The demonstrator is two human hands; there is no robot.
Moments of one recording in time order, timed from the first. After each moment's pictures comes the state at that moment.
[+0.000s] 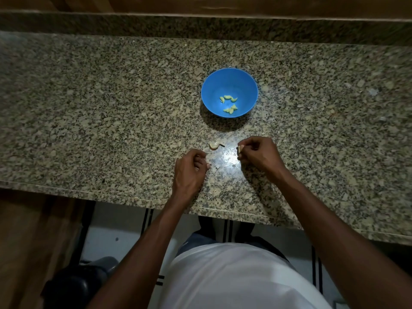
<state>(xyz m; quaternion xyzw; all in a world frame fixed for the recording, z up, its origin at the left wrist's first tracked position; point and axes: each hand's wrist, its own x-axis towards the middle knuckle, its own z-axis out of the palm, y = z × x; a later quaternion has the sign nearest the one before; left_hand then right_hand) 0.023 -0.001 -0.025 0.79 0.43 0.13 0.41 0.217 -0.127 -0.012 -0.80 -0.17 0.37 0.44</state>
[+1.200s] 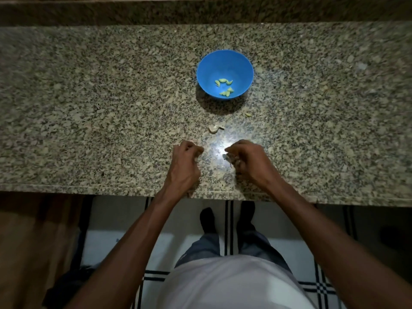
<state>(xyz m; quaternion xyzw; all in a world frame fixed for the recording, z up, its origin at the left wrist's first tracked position) -0.016 0.008 -0.034 0.91 0.29 0.05 0.30 0.142 -0.159 0.003 -0.81 -0.44 0.22 0.31</state>
